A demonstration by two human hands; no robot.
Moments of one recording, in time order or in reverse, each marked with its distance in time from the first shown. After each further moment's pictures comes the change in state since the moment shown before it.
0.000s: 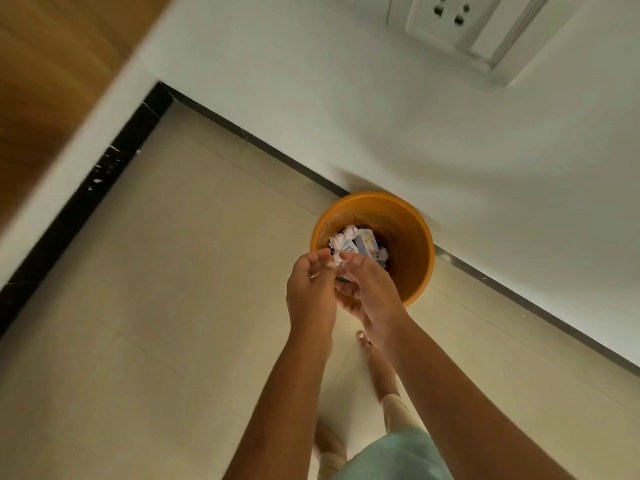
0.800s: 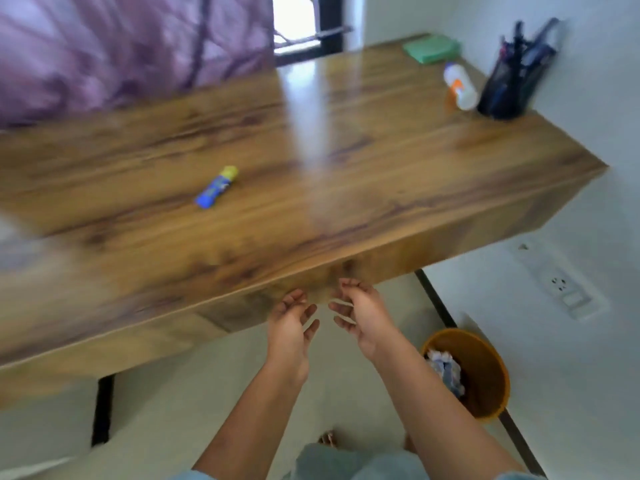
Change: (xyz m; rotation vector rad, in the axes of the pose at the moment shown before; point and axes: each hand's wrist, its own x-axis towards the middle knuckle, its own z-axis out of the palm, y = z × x) left_hand -0.288 0.100 -0.300 -0.900 0.484 0.071; right_hand -0.371 -0.012 0.219 -0.495 -0.516 -0.128
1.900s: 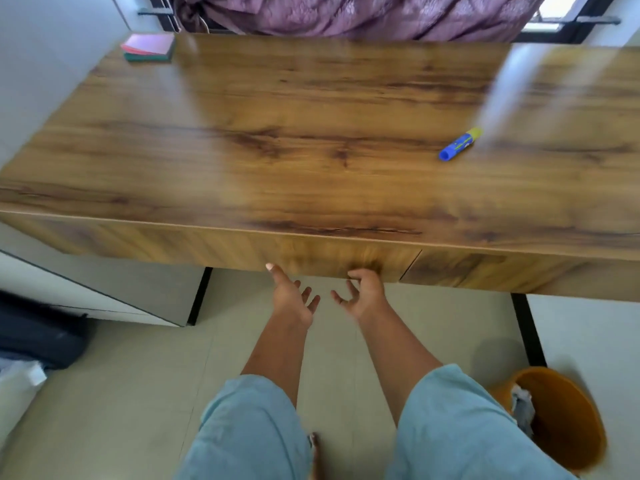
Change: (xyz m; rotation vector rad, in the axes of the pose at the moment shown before) left_hand 0.041 0.074 -0.278 -0.459 0.354 -0.191; right_hand -0.010 0.159 0.250 0.129 -0.004 0.313
